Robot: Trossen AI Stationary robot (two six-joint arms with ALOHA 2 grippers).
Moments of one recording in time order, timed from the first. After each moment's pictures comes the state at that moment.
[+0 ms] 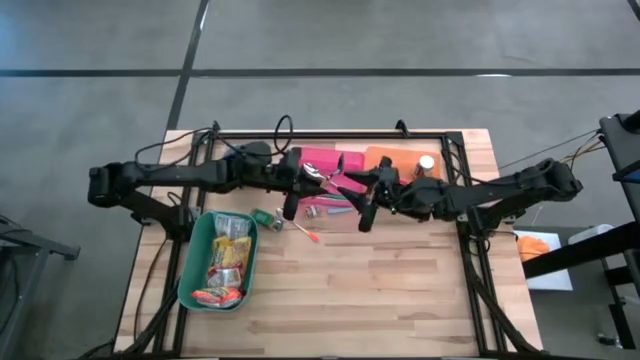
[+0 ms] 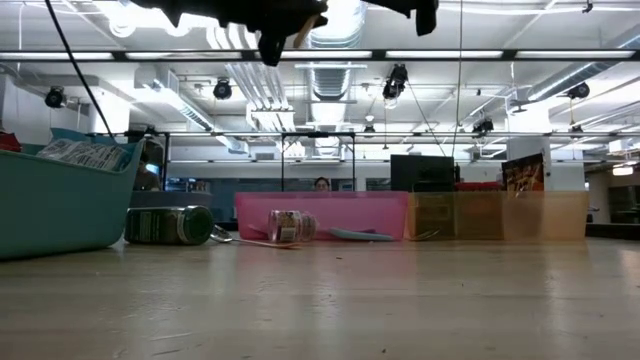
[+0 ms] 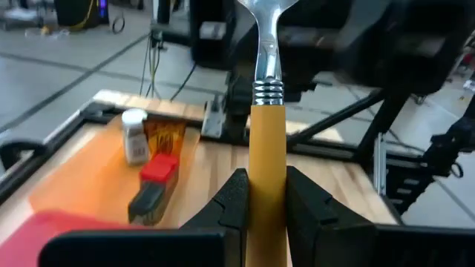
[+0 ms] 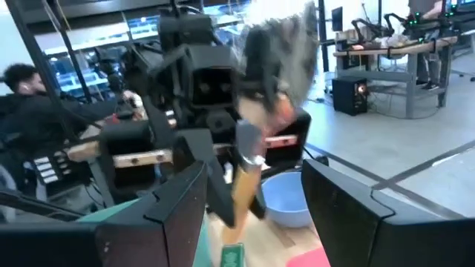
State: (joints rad) left arm 0.18 1.35 0.98 0.14 0.24 -0.13; right arm 0.14 1.28 0.88 0.45 0.49 0.22
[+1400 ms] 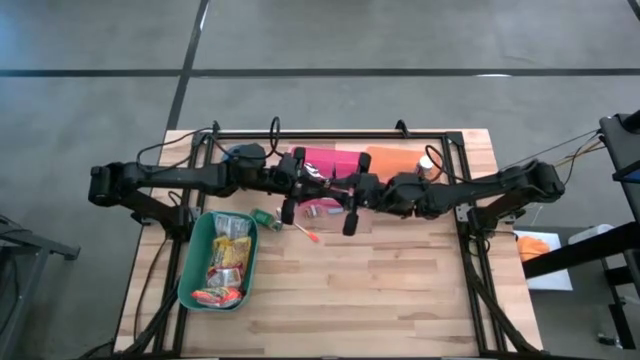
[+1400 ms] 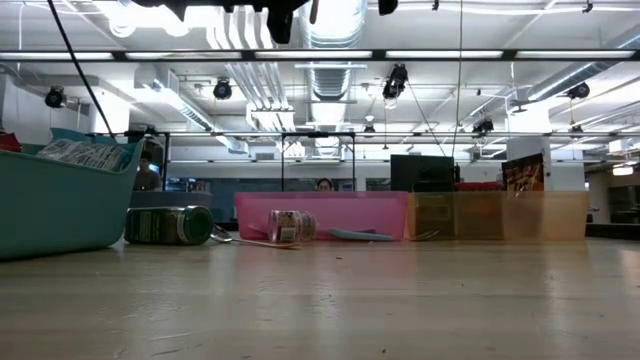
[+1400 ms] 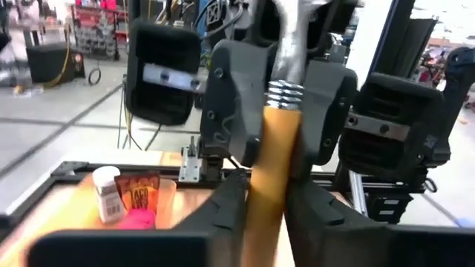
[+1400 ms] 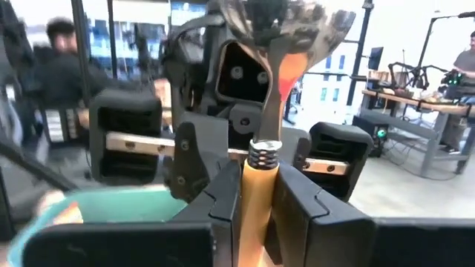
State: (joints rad) left arm 0.13 1.36 0.98 0.32 0.29 -0.10; right arm 0.10 1.44 1.03 0.48 0.33 -0.05
